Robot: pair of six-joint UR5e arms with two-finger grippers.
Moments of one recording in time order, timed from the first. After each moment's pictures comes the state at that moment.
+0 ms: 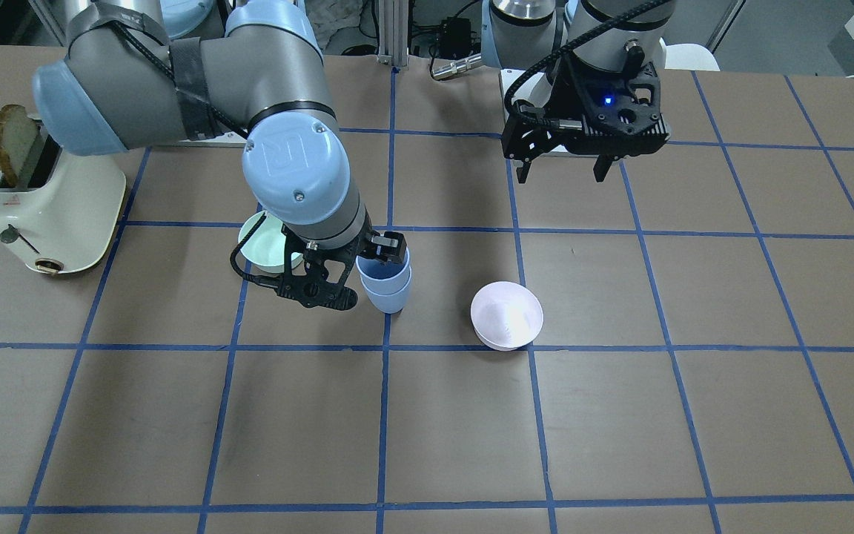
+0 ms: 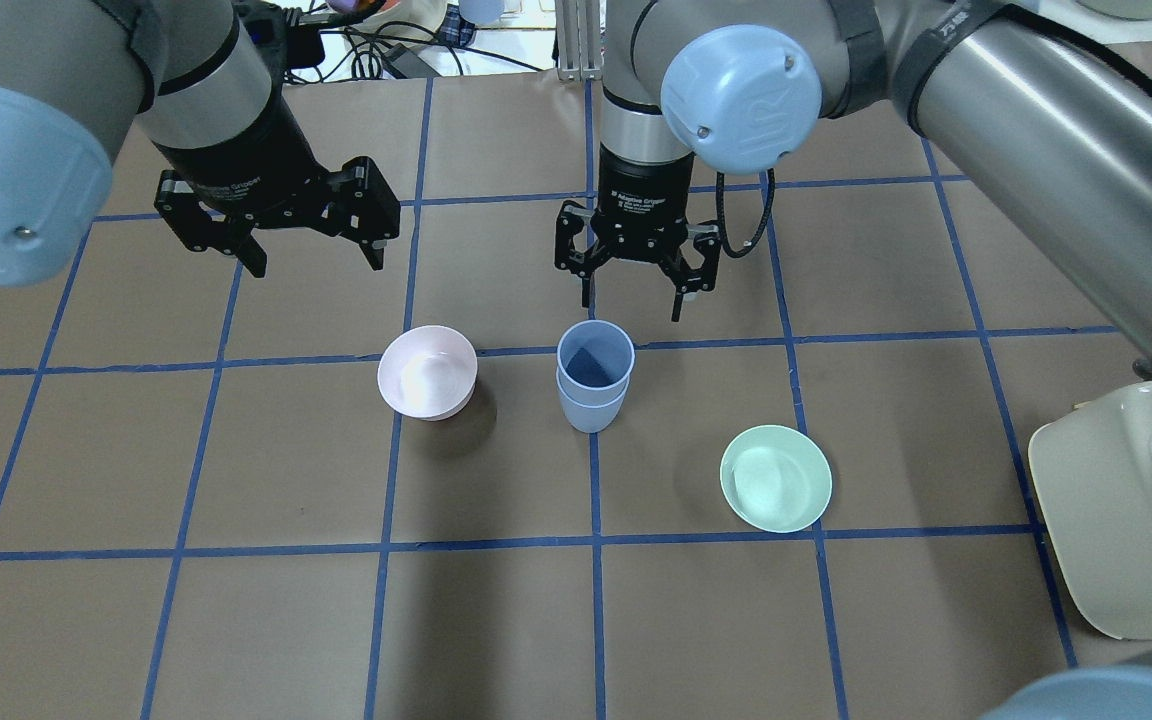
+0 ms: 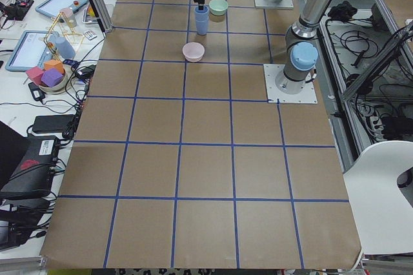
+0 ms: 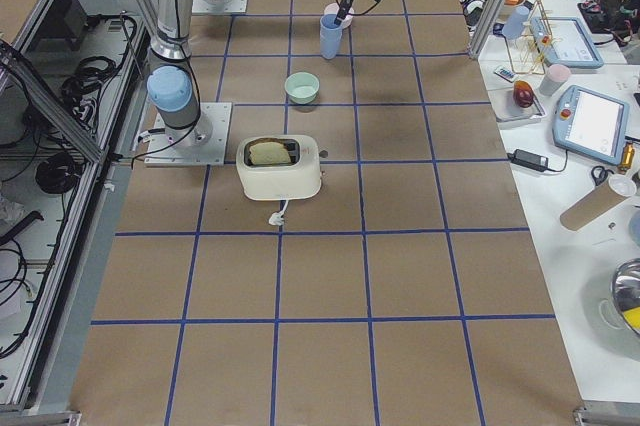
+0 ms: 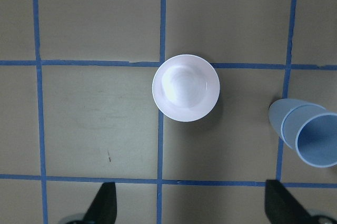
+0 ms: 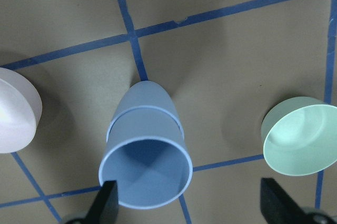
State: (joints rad) left arm -1.67 -1.55 -1.58 -1.57 1.60 -0.13; right arm 1.84 -1.19 1.36 -1.48 -1.43 0.49
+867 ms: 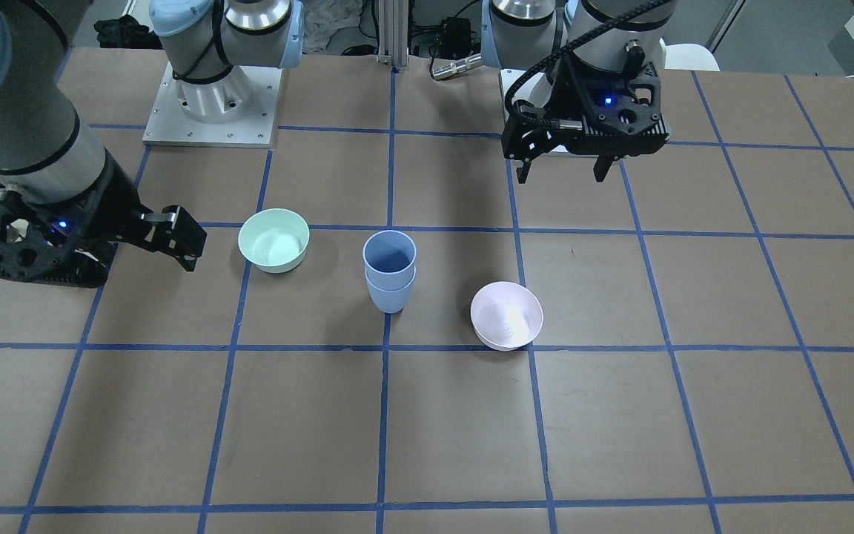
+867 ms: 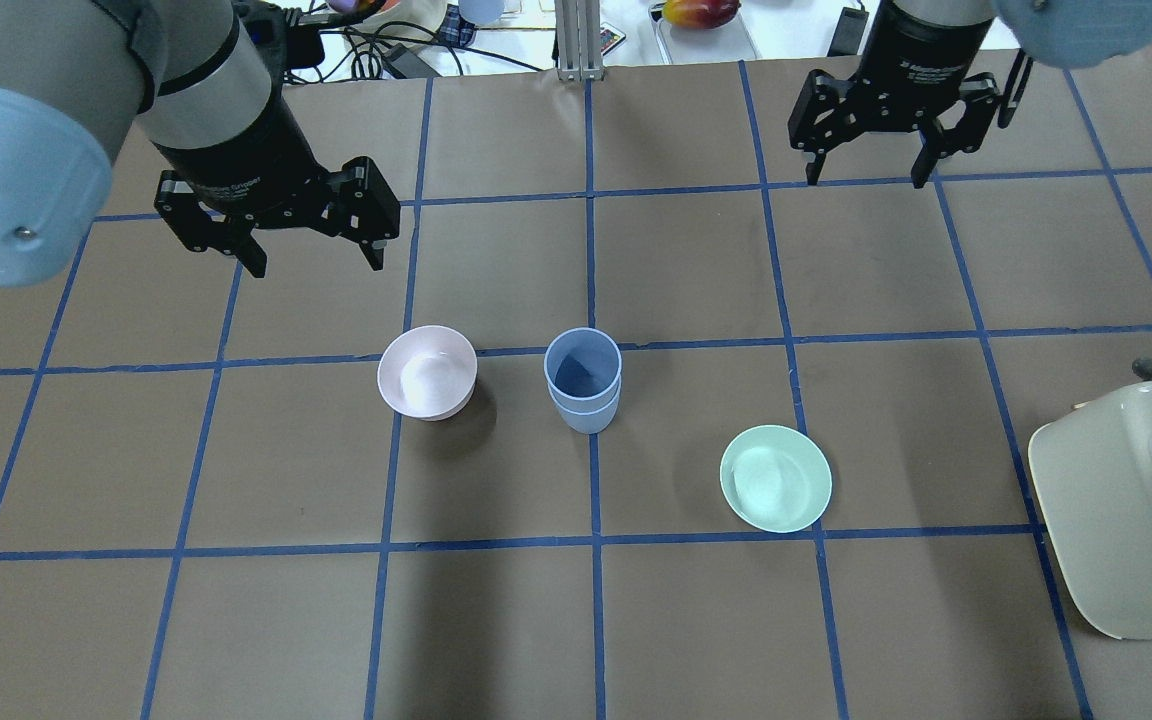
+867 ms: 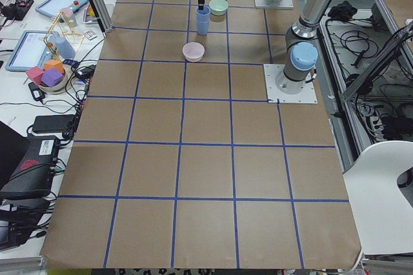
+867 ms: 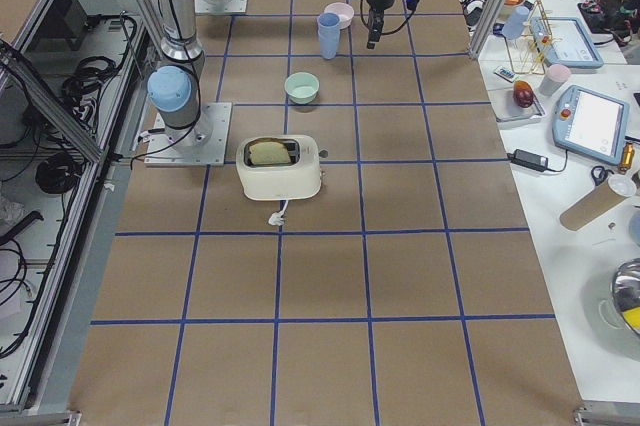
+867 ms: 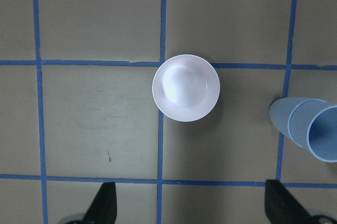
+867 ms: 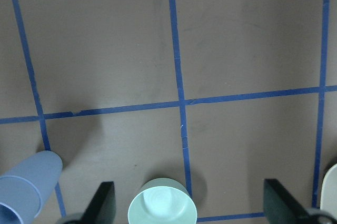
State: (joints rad) left arm -1.67 -1.55 -1.58 -1.57 1.60 -0.13; right arm 1.53 -1.39 1.42 -1.54 -1.56 0.04
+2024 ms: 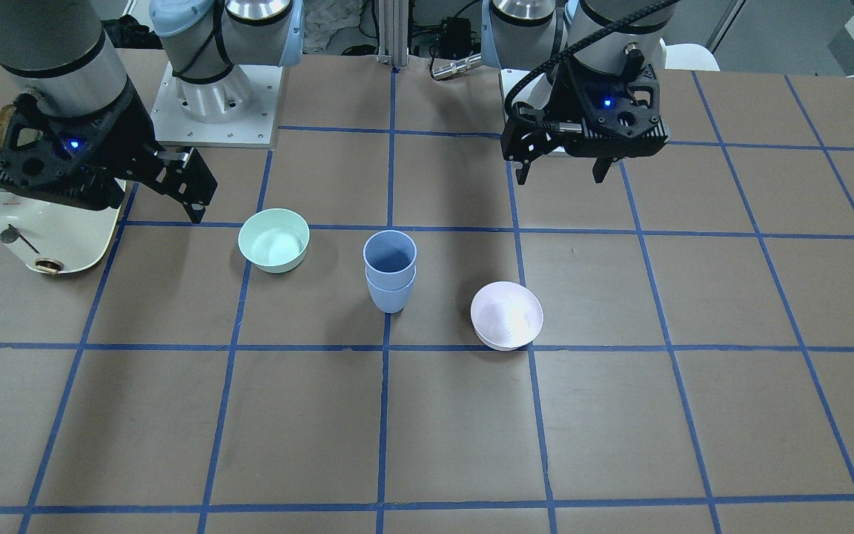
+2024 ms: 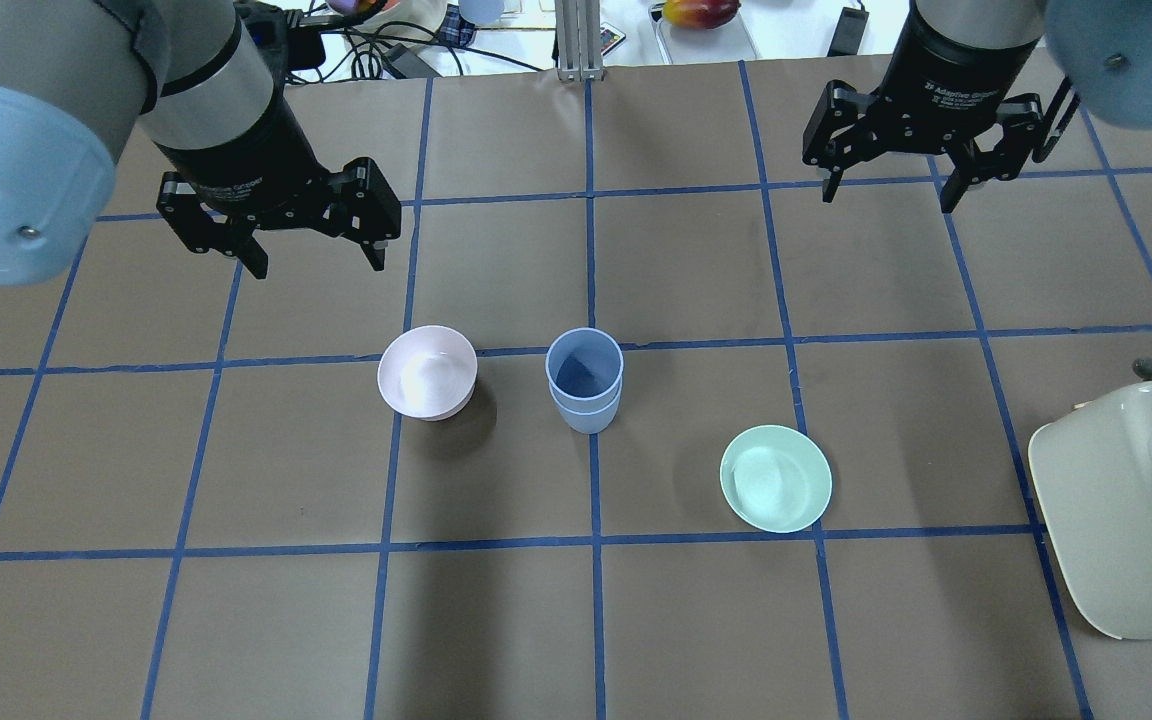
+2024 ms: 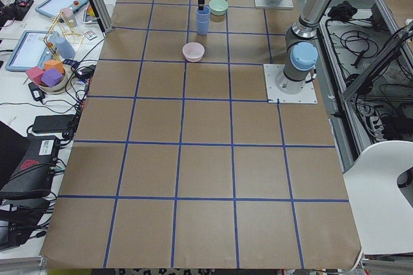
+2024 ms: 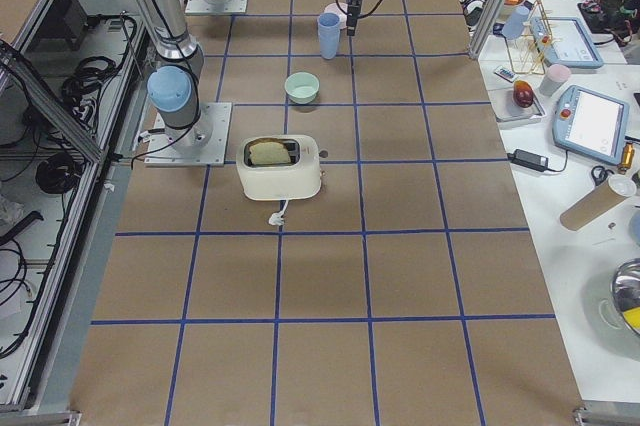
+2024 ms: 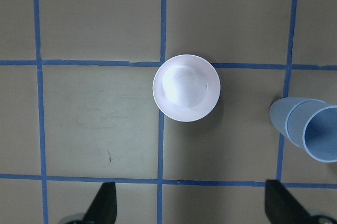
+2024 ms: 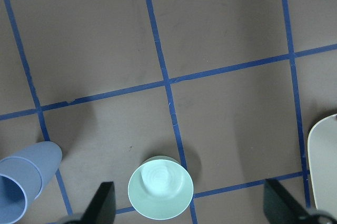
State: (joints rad) left arm -1.67 -1.55 -1.58 -1.57 1.59 -0.14; right arm 1.57 -1.50 1.49 -1.55 -1.59 0.18
